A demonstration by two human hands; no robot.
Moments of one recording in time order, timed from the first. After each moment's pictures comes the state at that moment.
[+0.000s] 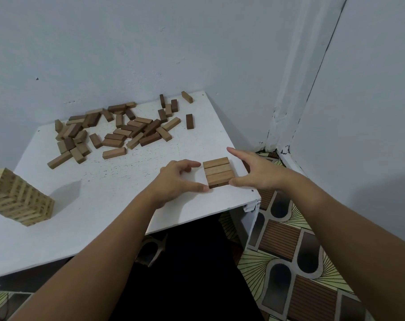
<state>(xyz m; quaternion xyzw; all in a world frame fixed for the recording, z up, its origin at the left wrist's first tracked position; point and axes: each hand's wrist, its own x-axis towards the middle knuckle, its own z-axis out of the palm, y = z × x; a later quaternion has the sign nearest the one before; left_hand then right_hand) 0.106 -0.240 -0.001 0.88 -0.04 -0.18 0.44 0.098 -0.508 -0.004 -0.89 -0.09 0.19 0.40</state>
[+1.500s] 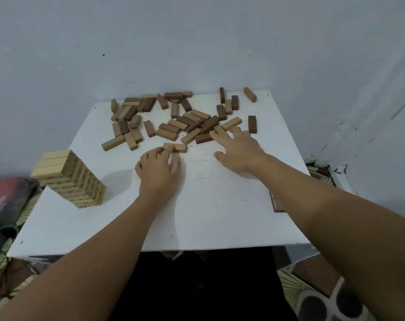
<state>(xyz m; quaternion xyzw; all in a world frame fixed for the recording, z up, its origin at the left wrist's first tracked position) 0.150 -0.093 -0.047 0.96 0.13 0.13 0.20 0.219 -0.313 0.004 -0.97 -0.18 0.11 0.13</state>
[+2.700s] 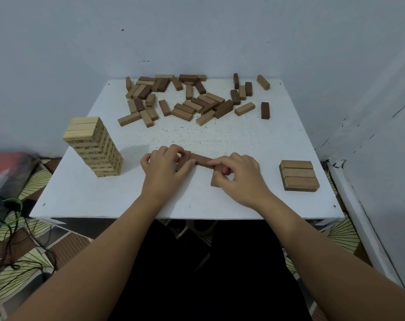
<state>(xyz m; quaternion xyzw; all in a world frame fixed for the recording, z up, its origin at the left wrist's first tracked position) 0.079 -0.072 -0.048 0.94 0.05 0.19 0.28 0.097 -0.289 -0.037 -0.91 -0.20 -0.01 0.37</state>
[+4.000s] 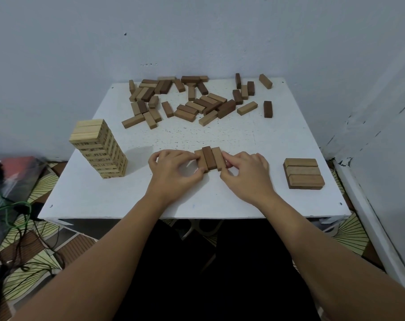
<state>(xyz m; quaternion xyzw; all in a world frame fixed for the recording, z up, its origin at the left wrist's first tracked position) 0.074 -0.073 -0.051 0.94 -0.03 0.21 0.28 0.102 -0.288 -0.042 -0.94 -0.12 -0.02 0.31</state>
